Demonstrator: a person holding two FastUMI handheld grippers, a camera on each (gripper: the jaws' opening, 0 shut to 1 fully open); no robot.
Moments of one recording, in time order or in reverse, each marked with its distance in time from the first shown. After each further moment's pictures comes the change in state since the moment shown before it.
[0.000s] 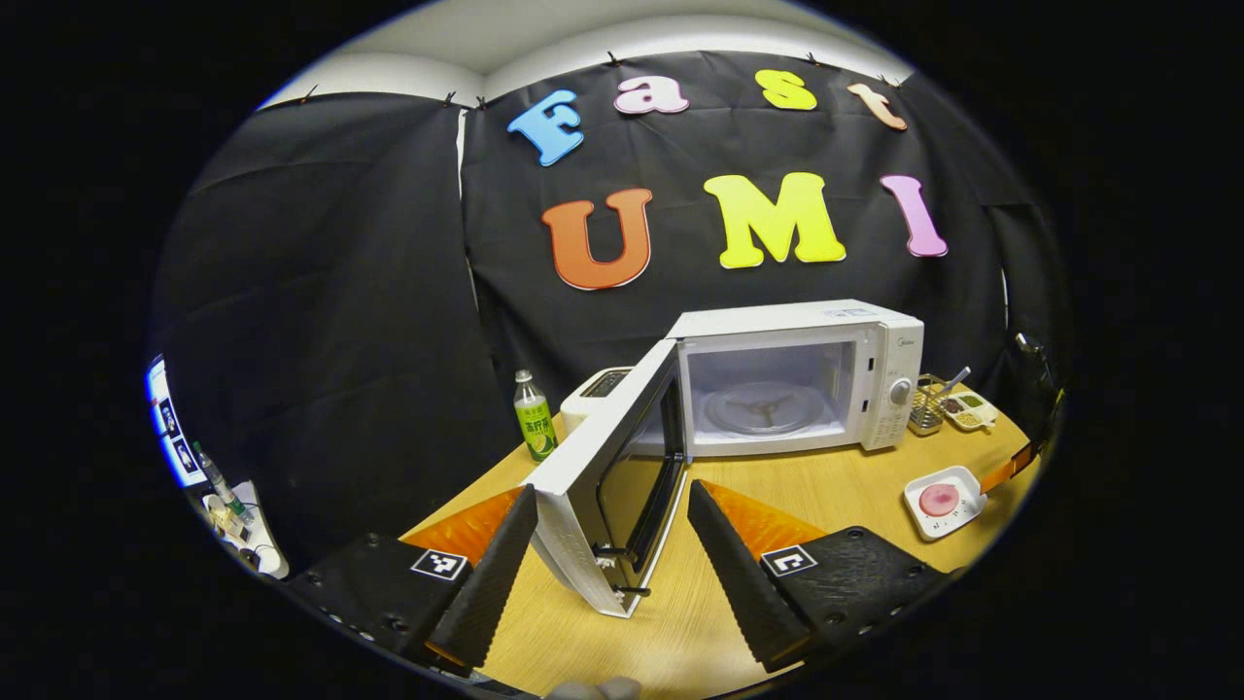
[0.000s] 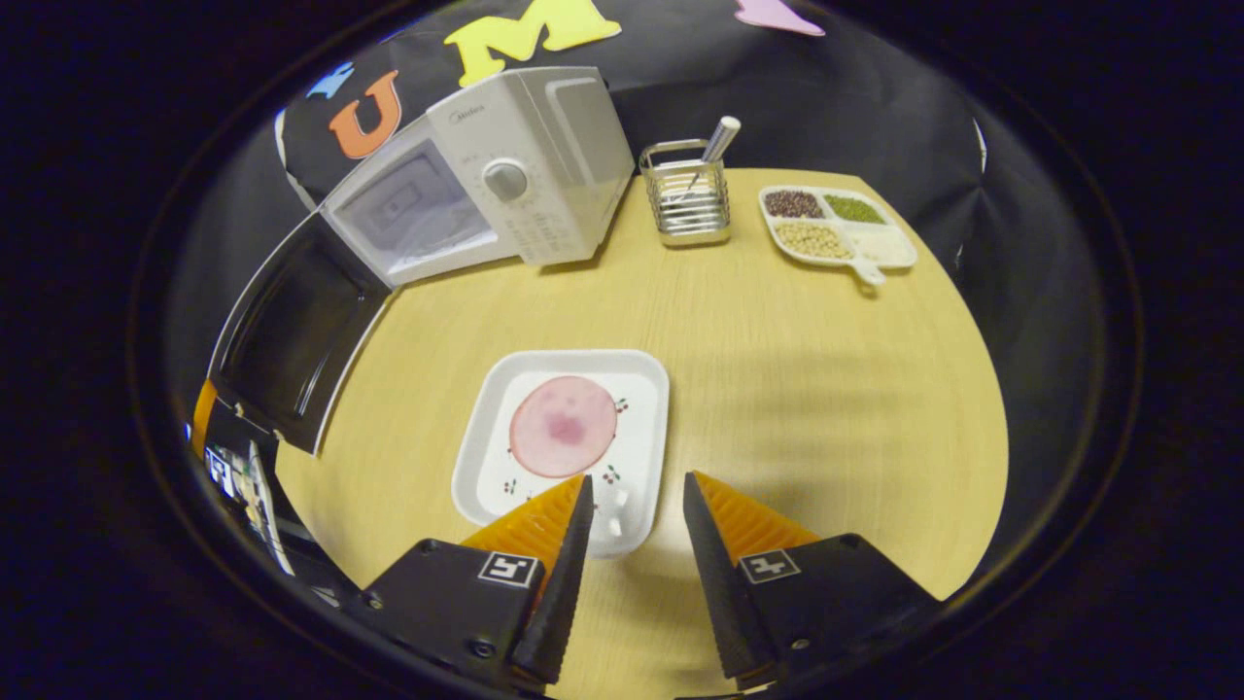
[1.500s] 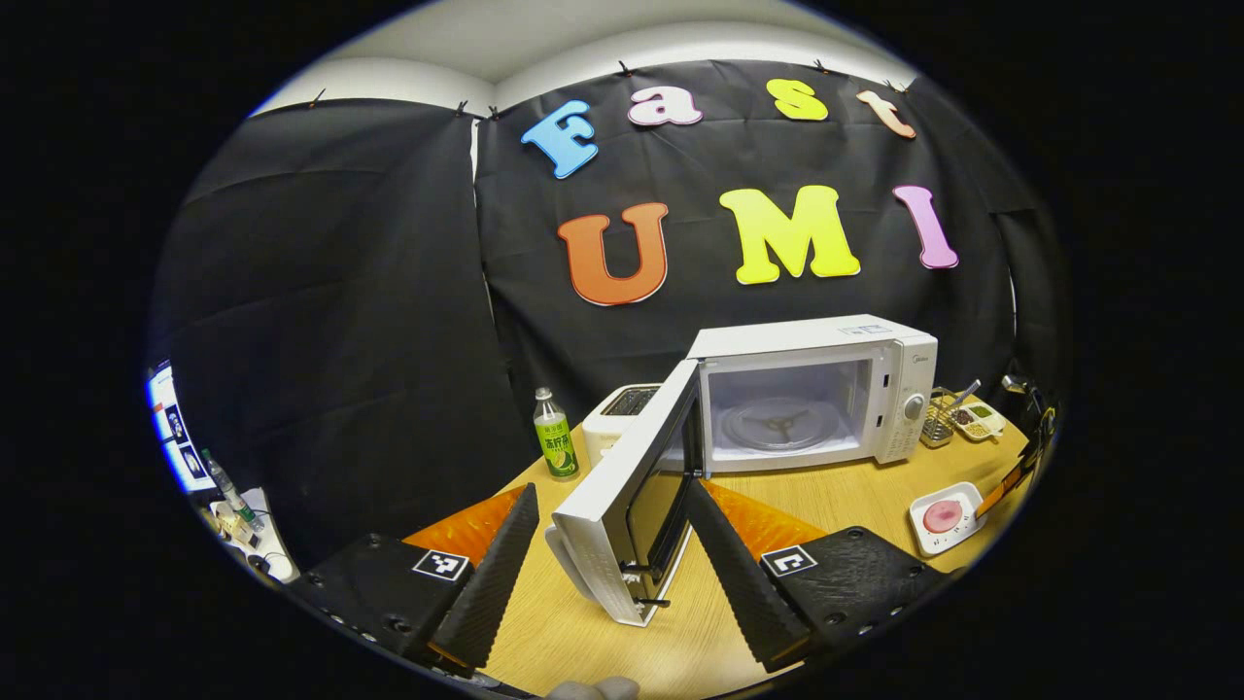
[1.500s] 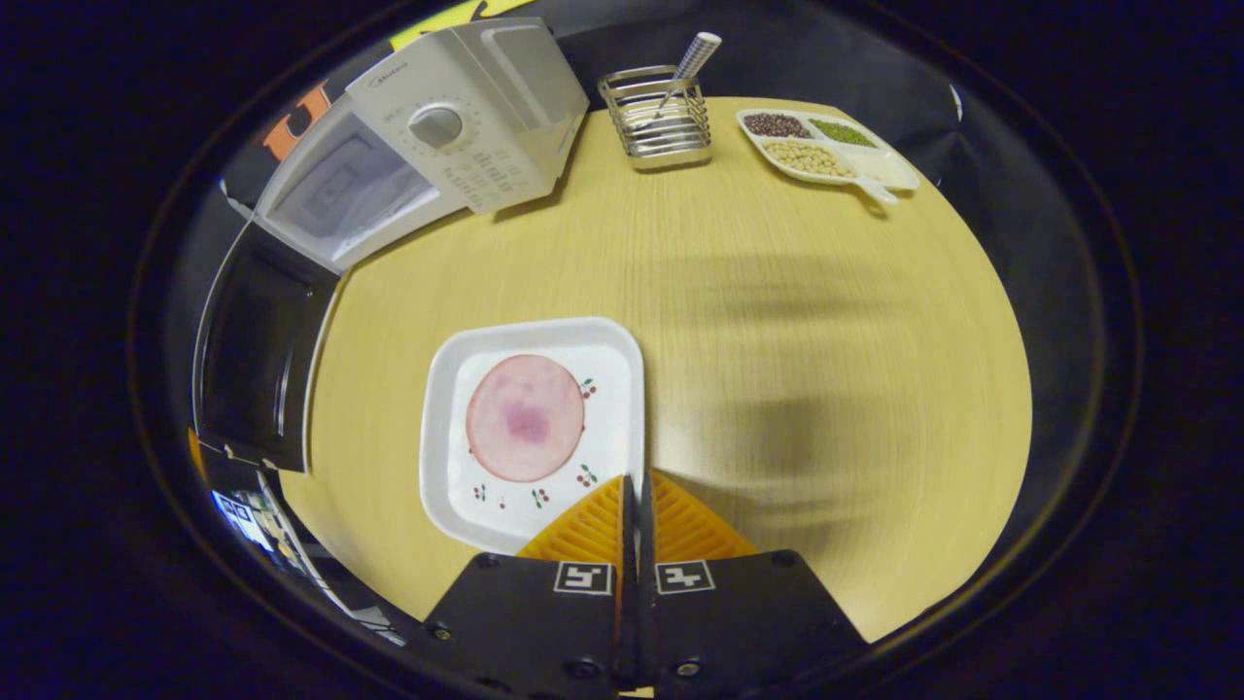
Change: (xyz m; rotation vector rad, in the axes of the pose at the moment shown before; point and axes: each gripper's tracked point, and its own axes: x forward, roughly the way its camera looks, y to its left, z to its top) left arm -0.006 0.019 0.020 0.001 -0.037 0.028; right arm 0.021 0.011 -0.015 0.133 0.148 -0.063
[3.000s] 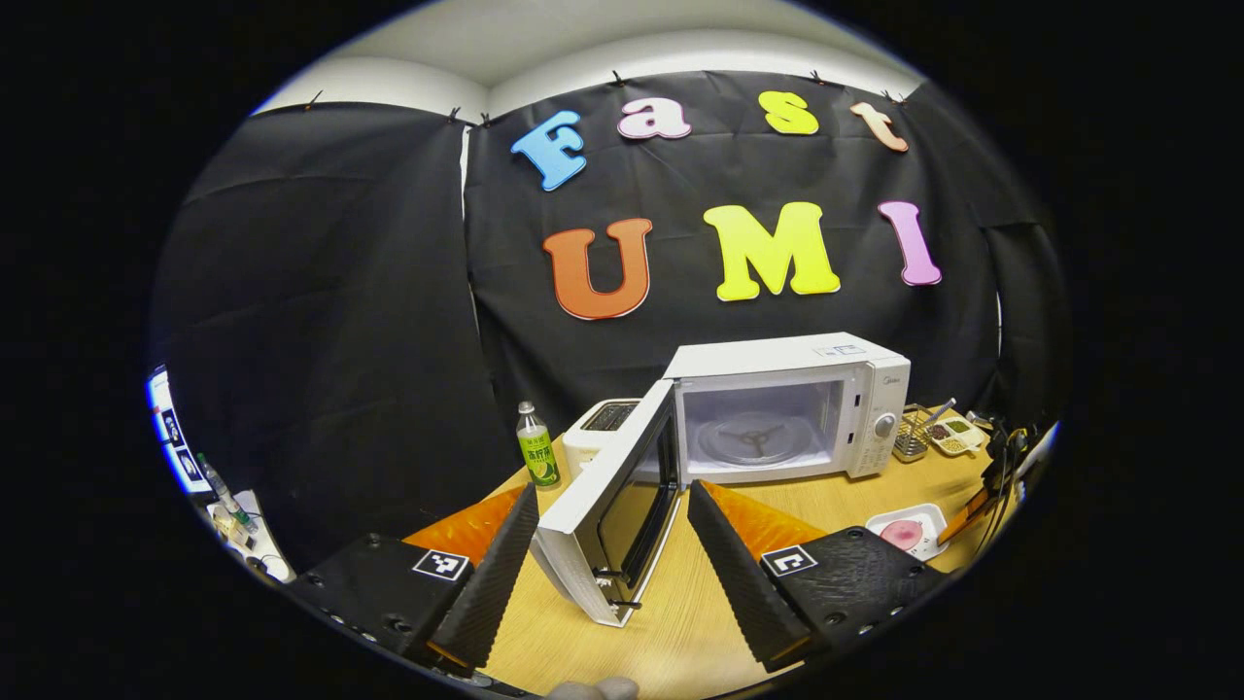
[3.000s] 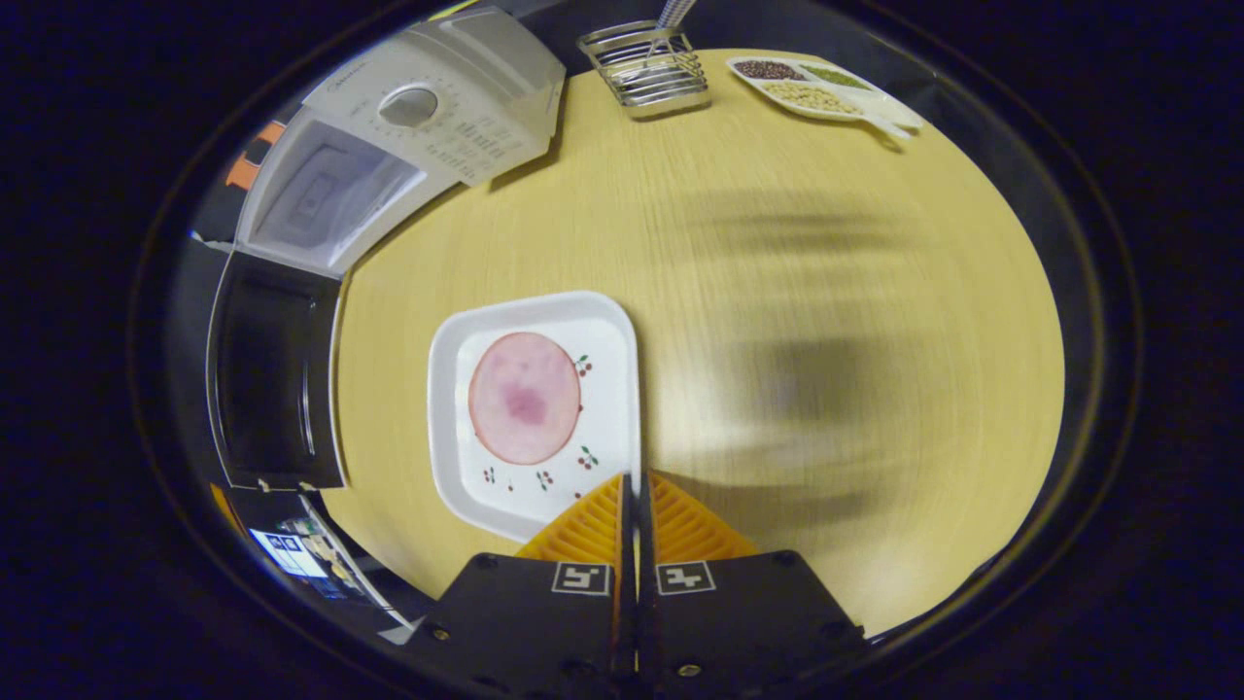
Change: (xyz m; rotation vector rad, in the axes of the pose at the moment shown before) left arm -0.014 -0.015 0.022 -0.024 -0.028 -0.051; right arm 0.003 0.026 -0.026 0.114 0.189 0.035
